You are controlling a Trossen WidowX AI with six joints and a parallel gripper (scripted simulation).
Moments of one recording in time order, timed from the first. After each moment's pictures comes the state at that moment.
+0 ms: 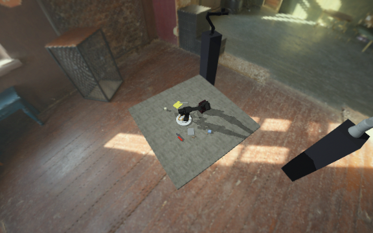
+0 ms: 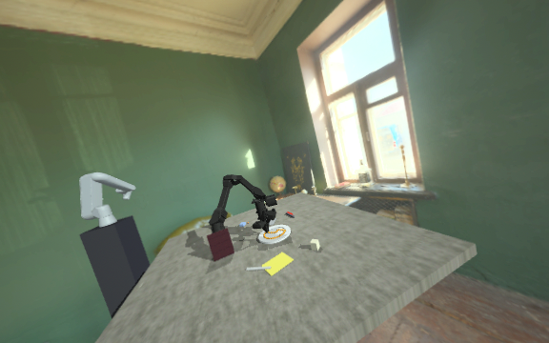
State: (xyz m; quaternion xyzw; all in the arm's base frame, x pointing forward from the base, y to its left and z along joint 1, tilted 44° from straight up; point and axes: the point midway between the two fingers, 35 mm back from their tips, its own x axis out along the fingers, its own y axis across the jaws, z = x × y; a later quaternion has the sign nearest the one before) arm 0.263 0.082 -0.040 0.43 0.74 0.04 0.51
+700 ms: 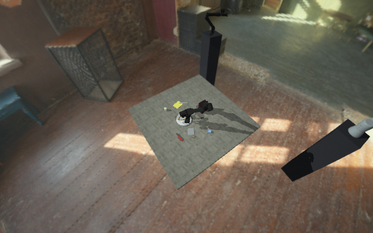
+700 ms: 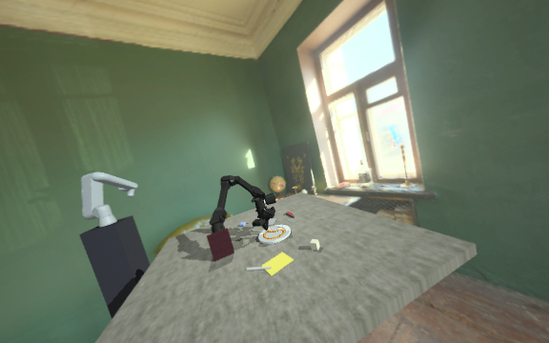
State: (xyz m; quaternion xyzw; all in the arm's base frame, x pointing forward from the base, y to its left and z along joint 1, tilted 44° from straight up) arm 0.264 0.106 -0.017 0.43 0.74 0.04 0.51
